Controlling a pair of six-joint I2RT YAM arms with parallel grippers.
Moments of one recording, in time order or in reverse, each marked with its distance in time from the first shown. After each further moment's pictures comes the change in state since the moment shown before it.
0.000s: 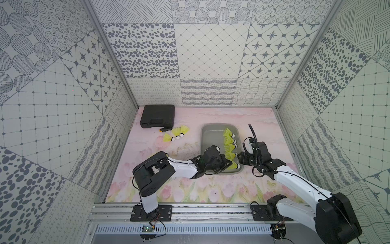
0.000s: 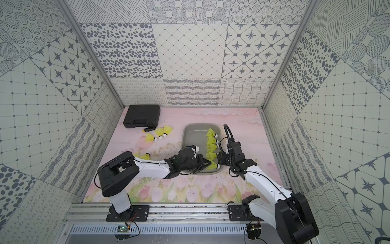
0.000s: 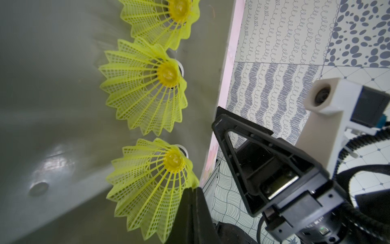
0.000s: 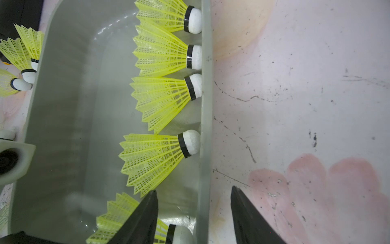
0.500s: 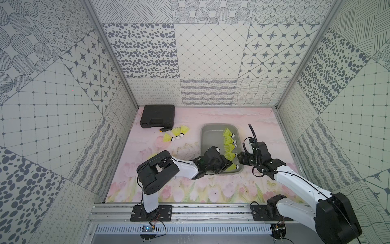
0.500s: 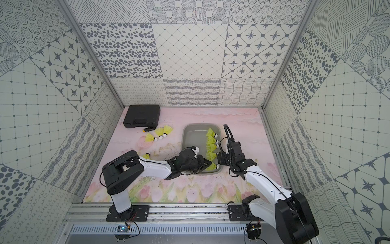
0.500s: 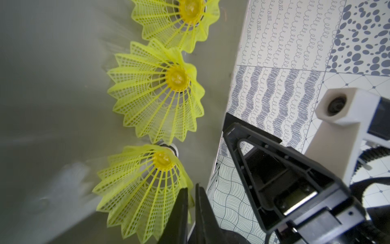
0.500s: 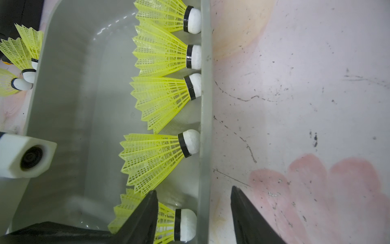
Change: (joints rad) left arm 0.000 0.047 -0.003 0.061 -0.003 -0.031; right arm 0.000 0.000 0.000 0.000 -0.001 0.000
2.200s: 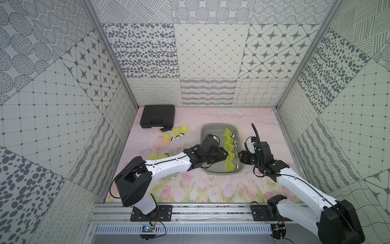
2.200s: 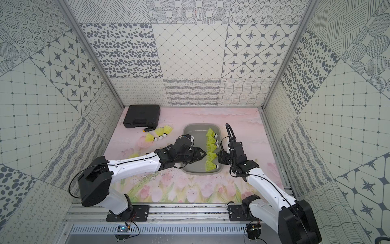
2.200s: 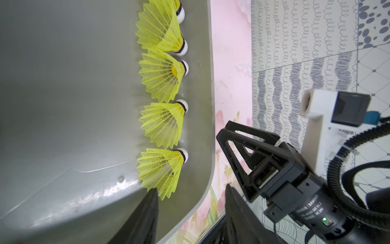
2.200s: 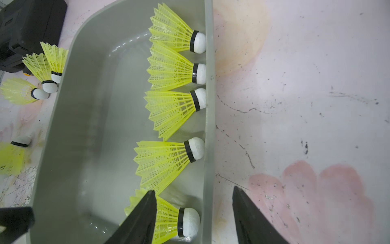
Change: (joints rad) left arm 0.070 -0.286 0.189 -0.663 -0.153 0.410; right arm -0.002 -0.082 0.000 -0.006 0.033 -0.011
